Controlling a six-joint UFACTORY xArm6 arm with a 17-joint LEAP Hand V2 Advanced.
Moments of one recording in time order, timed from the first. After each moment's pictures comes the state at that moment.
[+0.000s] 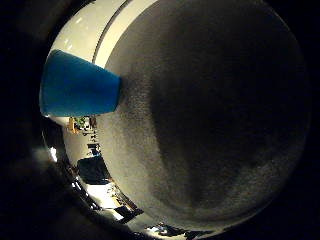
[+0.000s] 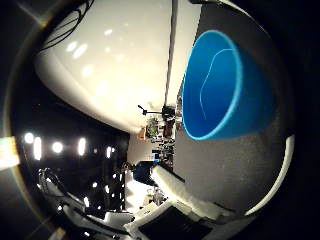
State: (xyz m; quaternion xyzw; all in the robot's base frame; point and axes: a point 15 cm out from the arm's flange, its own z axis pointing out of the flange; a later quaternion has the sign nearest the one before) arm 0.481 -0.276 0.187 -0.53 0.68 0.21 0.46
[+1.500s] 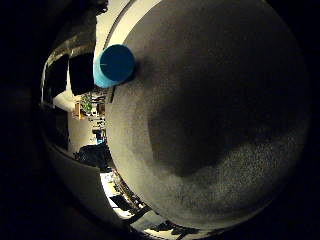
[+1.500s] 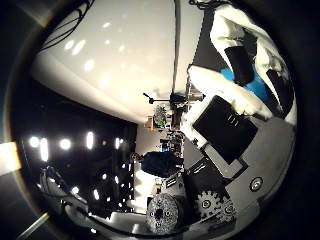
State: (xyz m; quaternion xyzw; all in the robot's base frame) arm 0.487 -0.199 0.217 -0.57 0.62 0.26 0.47
